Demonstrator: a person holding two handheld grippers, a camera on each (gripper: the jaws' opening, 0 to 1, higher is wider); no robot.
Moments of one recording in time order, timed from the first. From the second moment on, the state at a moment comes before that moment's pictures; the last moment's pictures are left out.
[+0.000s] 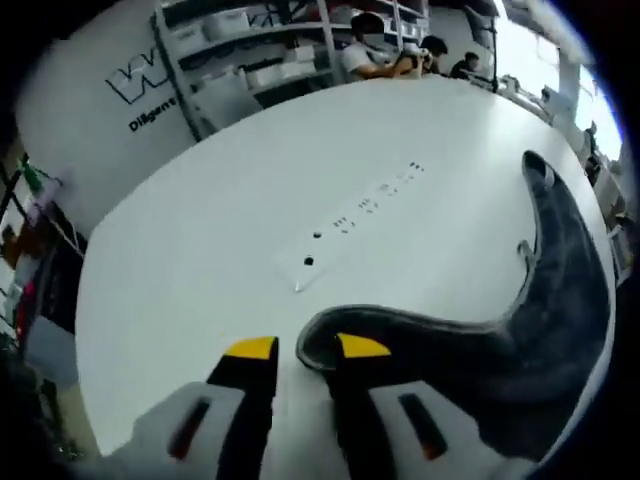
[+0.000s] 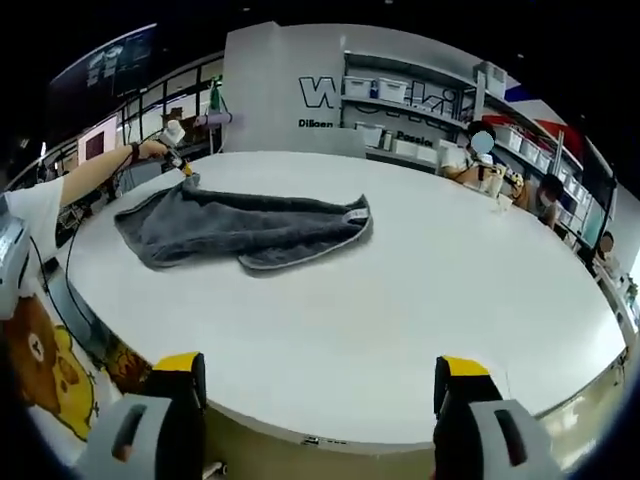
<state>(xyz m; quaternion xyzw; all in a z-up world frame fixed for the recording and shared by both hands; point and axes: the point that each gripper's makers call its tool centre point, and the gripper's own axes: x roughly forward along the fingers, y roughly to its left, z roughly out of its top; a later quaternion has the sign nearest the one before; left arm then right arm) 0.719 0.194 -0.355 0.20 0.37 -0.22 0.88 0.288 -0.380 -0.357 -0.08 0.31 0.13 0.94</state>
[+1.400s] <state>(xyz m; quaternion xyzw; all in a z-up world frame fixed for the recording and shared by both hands) 0.268 0.235 -0.351 0.05 0.18 -0.19 0.96 0.272 -0.332 -0.332 -0.10 0.27 0.21 0.93</state>
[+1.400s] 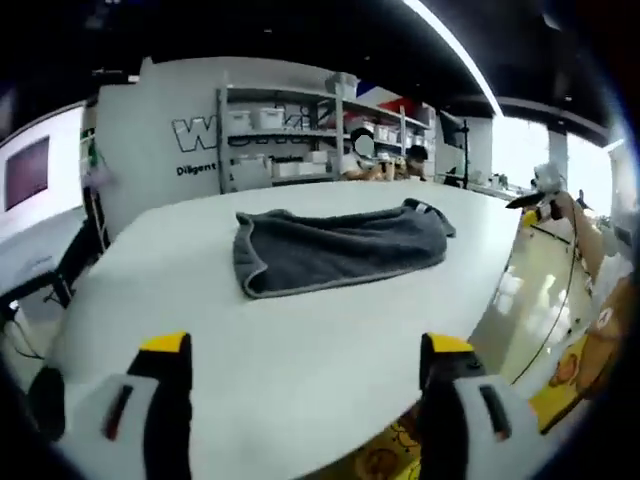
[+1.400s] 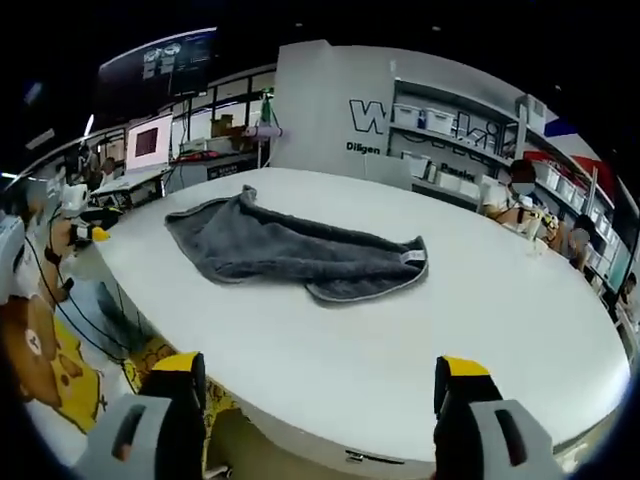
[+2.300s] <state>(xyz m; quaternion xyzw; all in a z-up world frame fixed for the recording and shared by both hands) 0.259 0.255 -0.347 0.04 0.18 -0.15 0.97 0.313 -0.313 -0.338 -0.12 0.27 0.24 0.92</state>
